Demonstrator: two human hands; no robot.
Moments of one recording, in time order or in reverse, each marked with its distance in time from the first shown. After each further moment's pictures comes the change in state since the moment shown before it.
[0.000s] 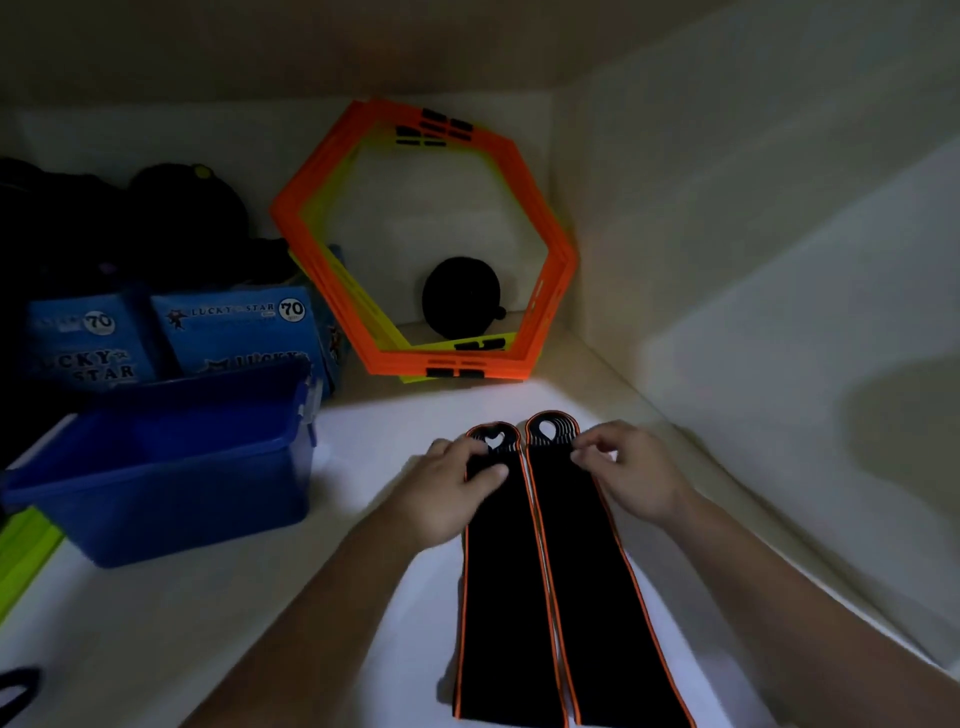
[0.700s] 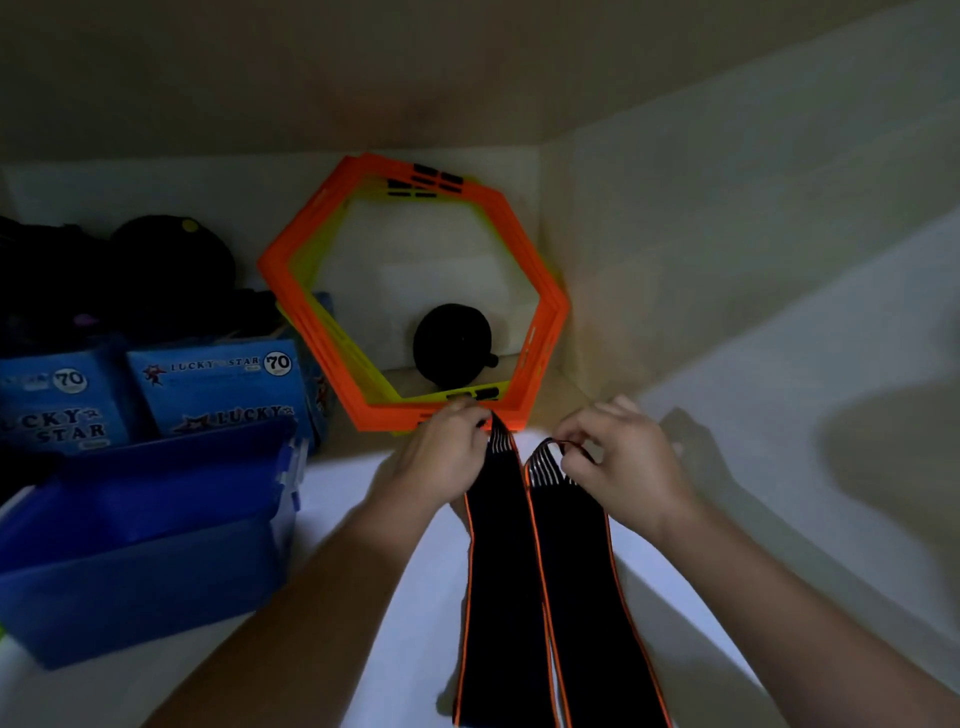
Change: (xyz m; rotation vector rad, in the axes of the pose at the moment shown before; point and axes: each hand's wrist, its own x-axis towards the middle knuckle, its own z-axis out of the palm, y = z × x) left_hand 0.110 0.027 -0.036 0.149 0.329 0.335; right_hand 0.031 -0.069 -0.035 -0.173 0.293 -0.377
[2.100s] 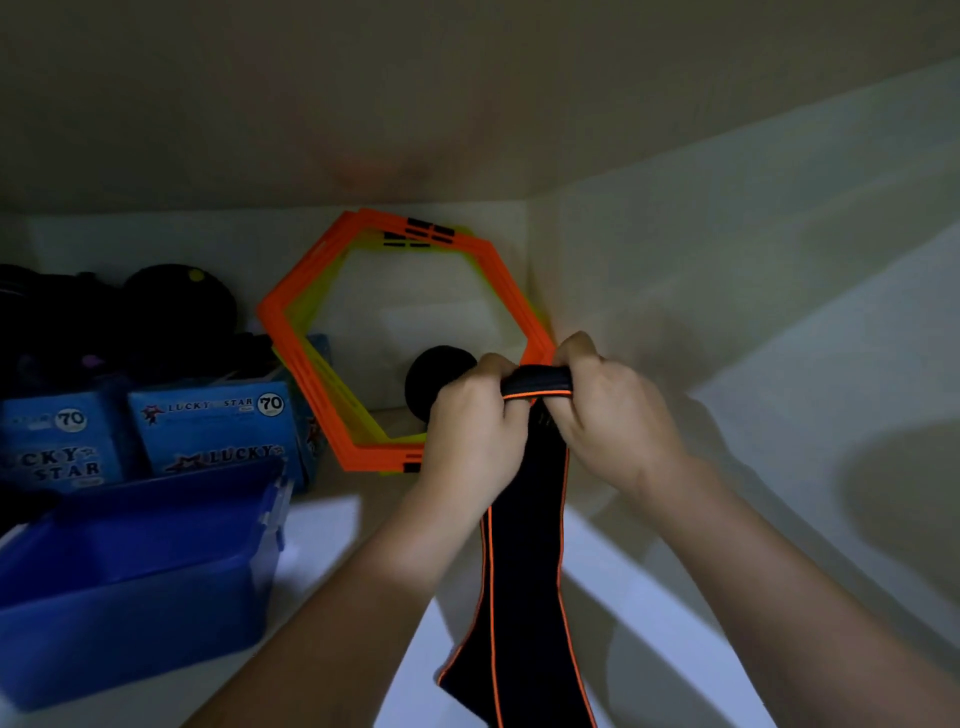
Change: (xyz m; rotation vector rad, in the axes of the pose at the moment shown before) left_hand -0.002 0.133 -0.063 -0.135 0.485 0.103; right_hand 0.059 -0.052 -0.073 -0.226 0.115 -0.111
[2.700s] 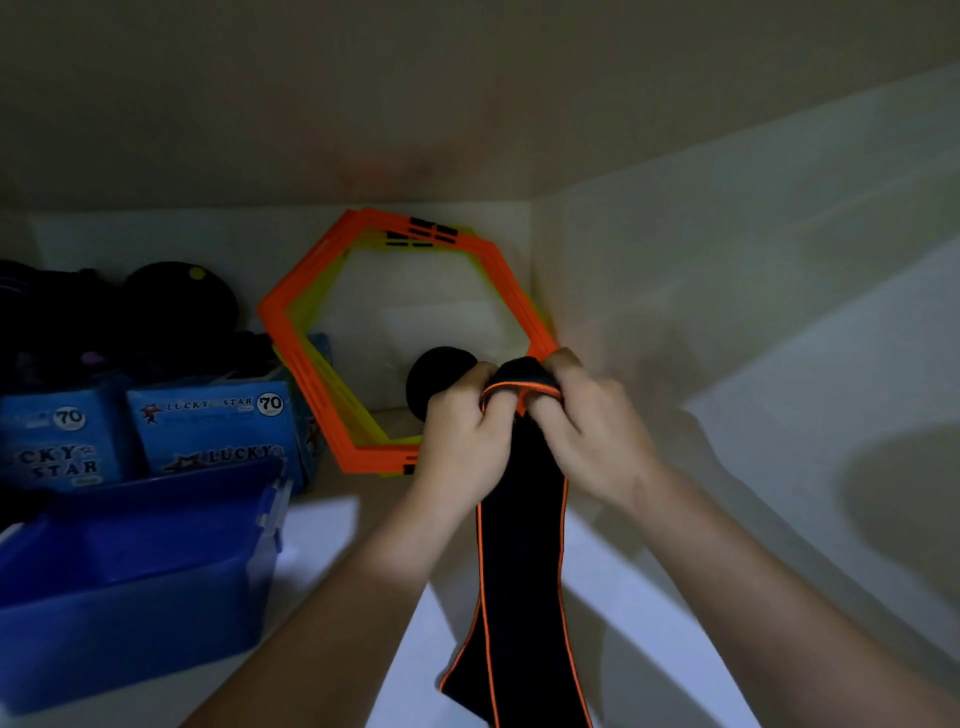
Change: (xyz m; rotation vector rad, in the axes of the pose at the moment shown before) left_hand -0.001 -0.013 0.000 -0.246 -0.012 -0.076; right_hand -0.002 -0.007 0.011 0.325 -0.083 0.045
